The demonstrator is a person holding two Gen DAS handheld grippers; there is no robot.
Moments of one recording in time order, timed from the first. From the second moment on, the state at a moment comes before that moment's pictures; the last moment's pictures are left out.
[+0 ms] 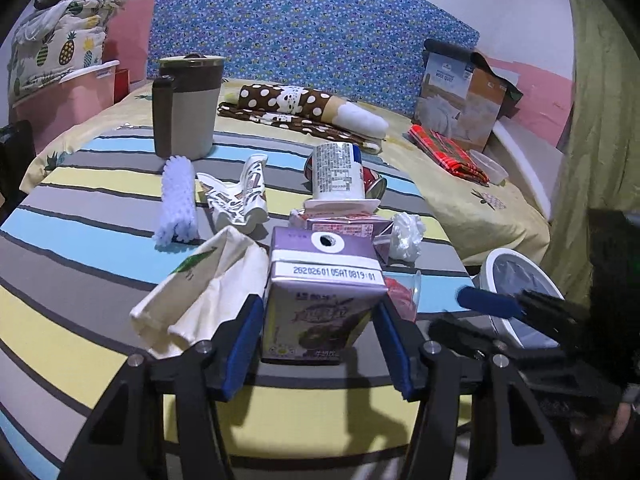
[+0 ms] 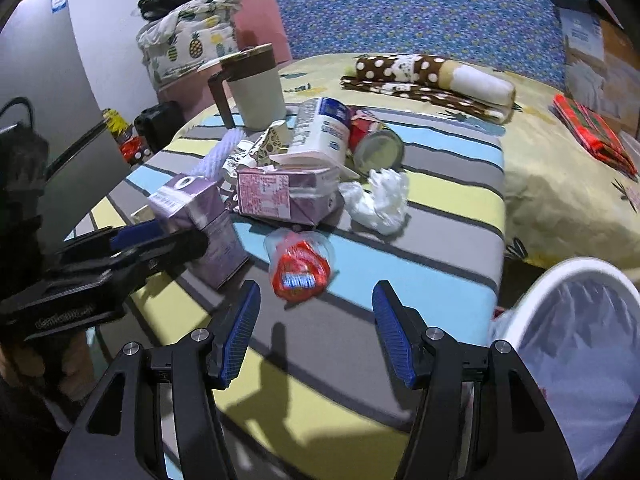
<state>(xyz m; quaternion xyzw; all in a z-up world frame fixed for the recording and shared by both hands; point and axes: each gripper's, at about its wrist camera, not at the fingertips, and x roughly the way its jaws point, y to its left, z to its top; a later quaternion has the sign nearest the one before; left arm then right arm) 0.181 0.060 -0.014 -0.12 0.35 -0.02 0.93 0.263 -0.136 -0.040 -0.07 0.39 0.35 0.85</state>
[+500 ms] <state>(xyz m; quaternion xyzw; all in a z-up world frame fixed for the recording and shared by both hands) 0.173 0.075 -0.016 -0.14 0.34 -0.03 0.93 0.280 -0.116 -0.052 -0.07 0.42 0.38 0.82</state>
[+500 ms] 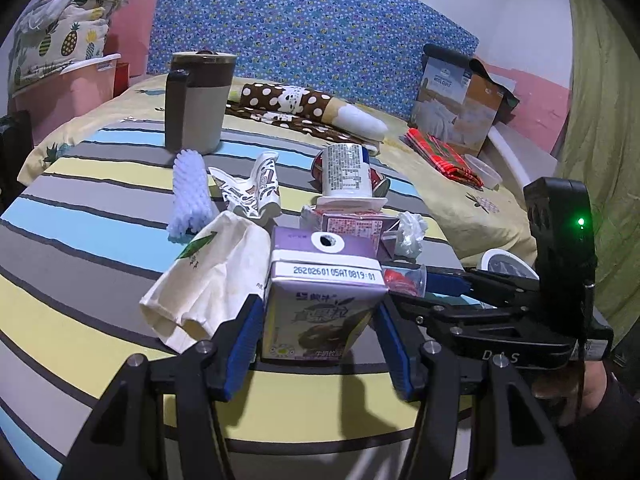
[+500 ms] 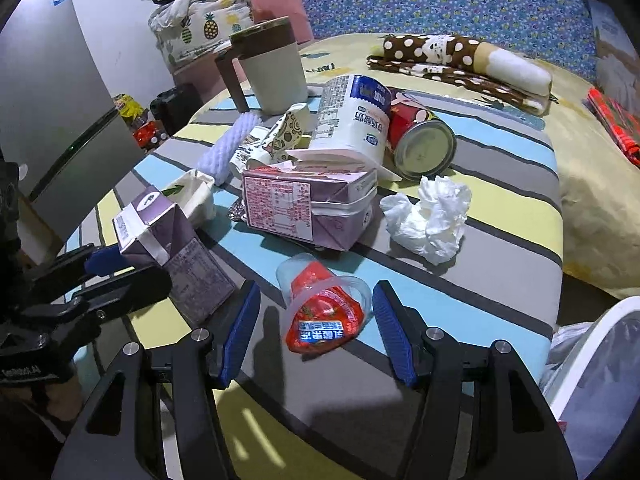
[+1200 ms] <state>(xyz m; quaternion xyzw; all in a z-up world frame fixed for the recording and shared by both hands) 0.149 0.034 -0.004 -0.11 0.35 -0.06 0.93 0.227 -0.180 -0.022 -0.03 0.39 0.31 0.87</state>
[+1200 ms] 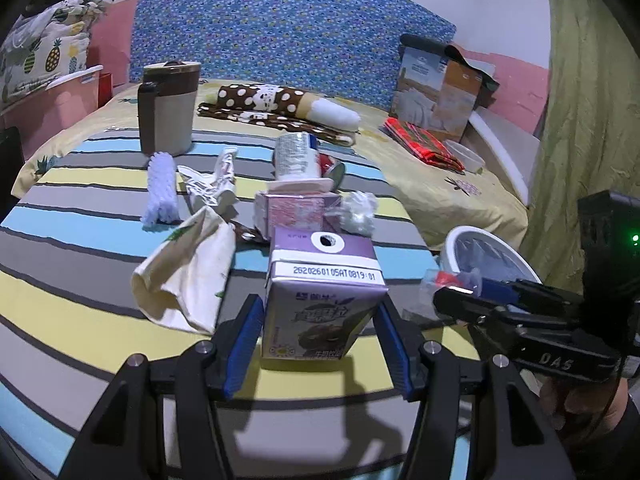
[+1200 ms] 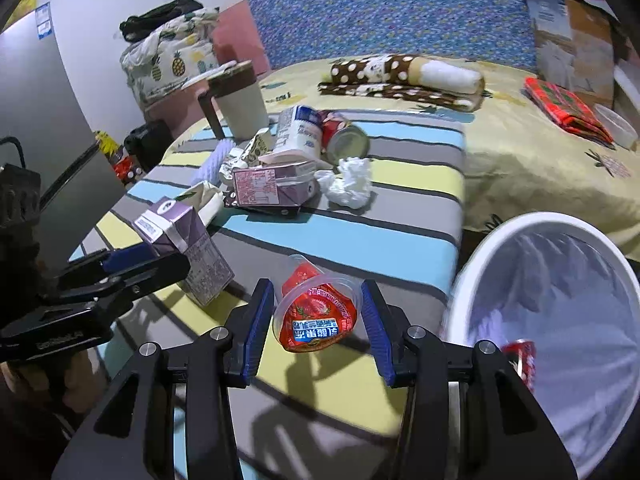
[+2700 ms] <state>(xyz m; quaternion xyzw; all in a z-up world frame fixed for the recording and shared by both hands) 0.136 -0.108 0.028 -0.04 0.36 -0.17 0.92 0.189 -0.290 -0.007 0.05 0.33 0.20 0.92</state>
